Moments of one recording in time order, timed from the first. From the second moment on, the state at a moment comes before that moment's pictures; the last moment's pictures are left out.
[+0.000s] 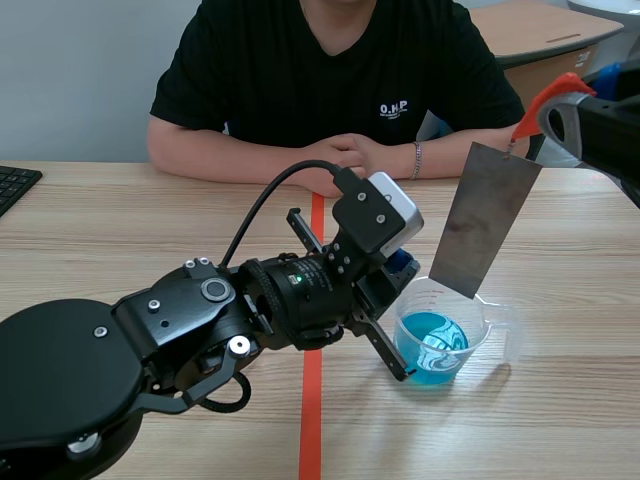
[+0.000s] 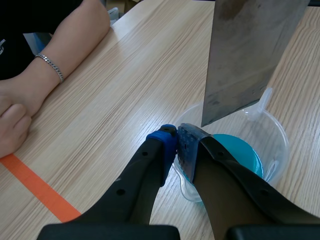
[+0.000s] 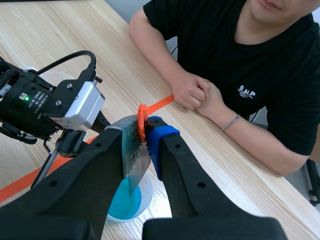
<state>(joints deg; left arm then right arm) -11.1 -14.2 49.2 79.1 -3.5 -9.6 -1.9 -35.2 28.0 28.8 136.3 29.5 45.4 -18.8</state>
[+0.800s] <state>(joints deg) 14.7 -43.9 37.8 104.5 -3.5 -0.7 -4.9 -35.2 28.5 26.1 136.3 27.4 45.4 -18.6</state>
